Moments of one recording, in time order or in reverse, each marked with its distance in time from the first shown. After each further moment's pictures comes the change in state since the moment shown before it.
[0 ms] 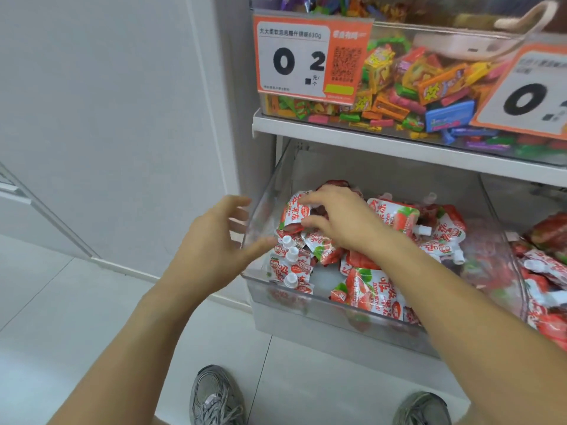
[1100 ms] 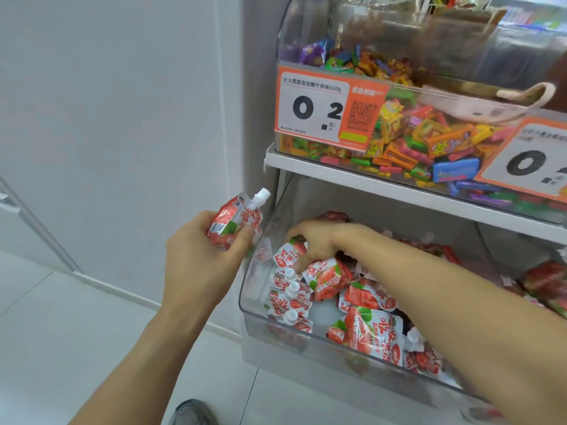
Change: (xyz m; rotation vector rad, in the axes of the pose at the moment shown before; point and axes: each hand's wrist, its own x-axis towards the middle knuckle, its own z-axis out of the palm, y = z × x) left_hand 0.011 0.006 -0.005 -0.214 0.407 -0.150; right_hand 0.080 0.007 0.016 -0.096 -0.601 -0.029
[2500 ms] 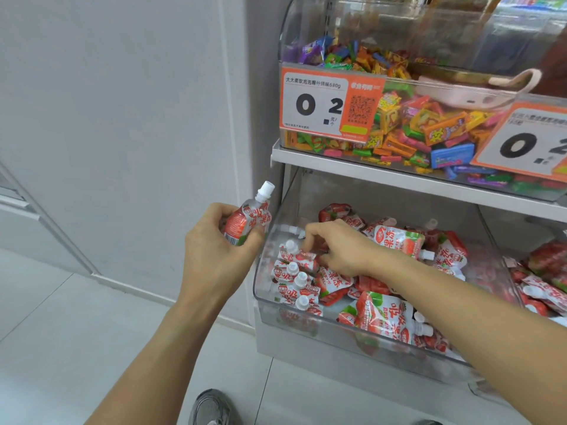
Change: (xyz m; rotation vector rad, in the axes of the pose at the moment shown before) left_hand -0.004 0.001 -0.005 -0.071 -0.043 0.045; right_hand -0.063 -0.013 0.036 0.218 0.366 -0.035
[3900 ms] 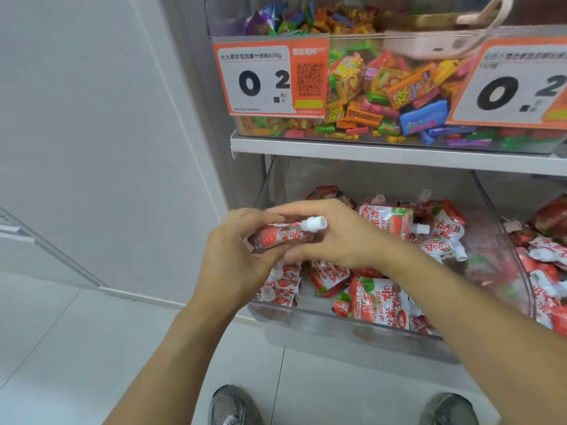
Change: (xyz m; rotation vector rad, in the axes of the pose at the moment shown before) left_hand -0.010 0.010 0.035 0.154 -0.279 0.380; right_hand -0.042 -0.020 -0.025 0.567 0.072 -0.244
